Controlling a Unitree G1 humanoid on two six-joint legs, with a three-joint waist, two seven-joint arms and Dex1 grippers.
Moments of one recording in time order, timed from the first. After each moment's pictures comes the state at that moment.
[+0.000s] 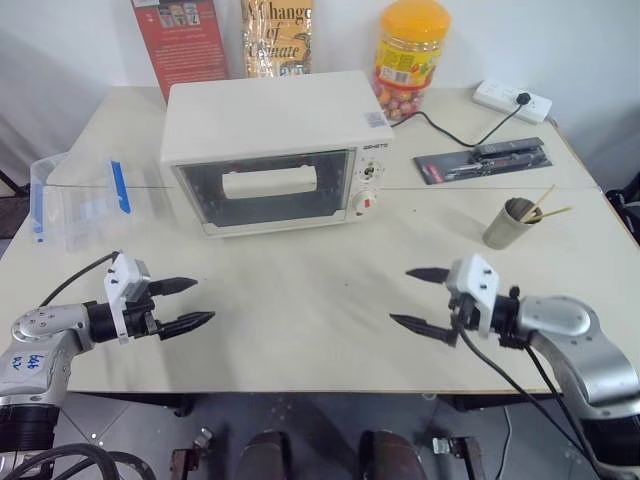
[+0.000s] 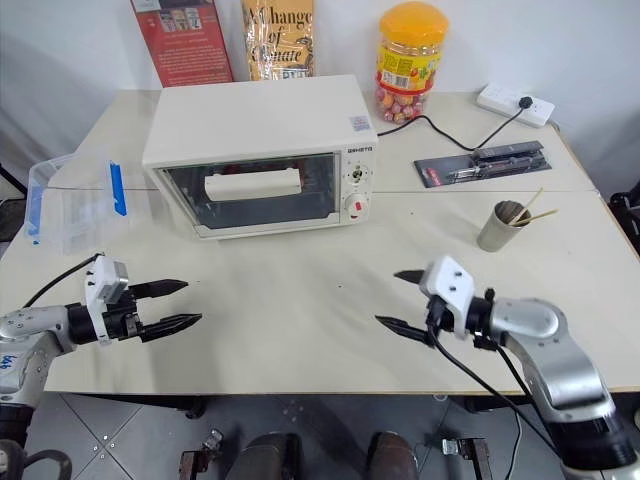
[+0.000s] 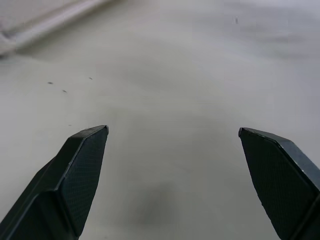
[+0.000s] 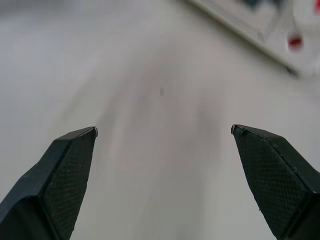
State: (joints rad) left arm -0.17 0.80 0.27 0.16 -0.47 0.26 -1.11; right arm -0.33 -0.70 0.03 -0.27 0.38 0.42 0.97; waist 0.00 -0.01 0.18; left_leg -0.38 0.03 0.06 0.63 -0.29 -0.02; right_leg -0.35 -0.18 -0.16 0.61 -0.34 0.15
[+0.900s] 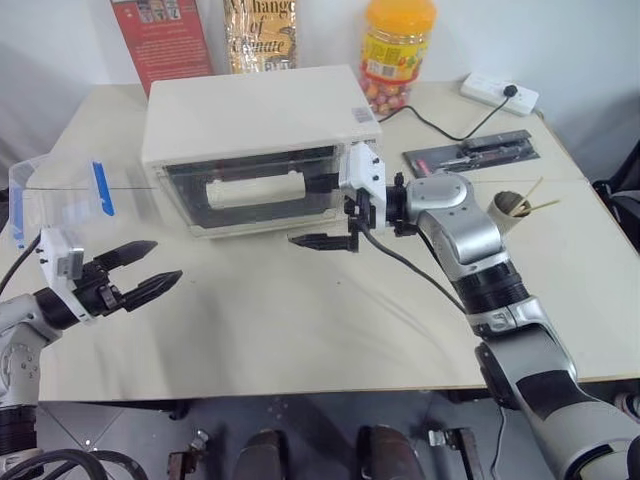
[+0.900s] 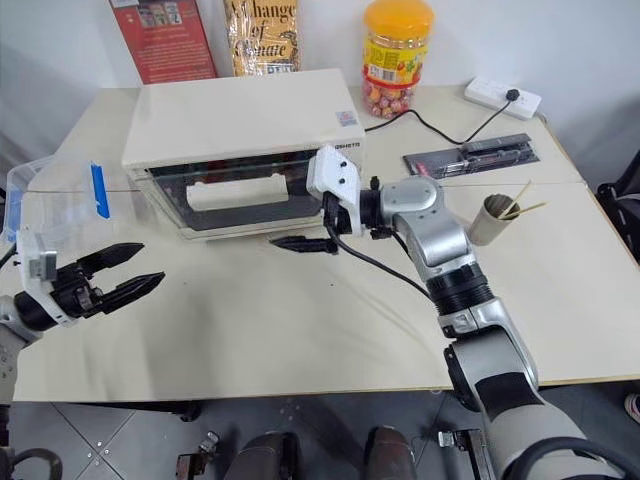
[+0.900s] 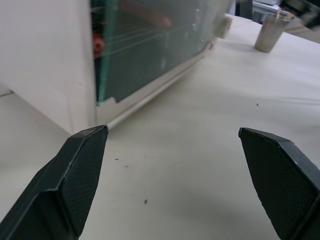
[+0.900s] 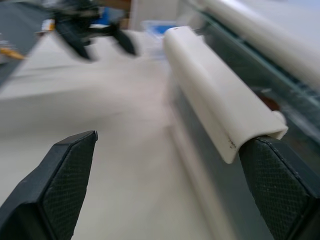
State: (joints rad) left arm -0.17 0.83 0.50 0.14 -0.62 0.33 -1.08; right arm -0.94 -0.37 0.25 0.21 0.26 0.24 1.22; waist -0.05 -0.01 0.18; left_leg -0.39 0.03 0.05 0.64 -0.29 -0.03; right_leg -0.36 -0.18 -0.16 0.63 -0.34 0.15
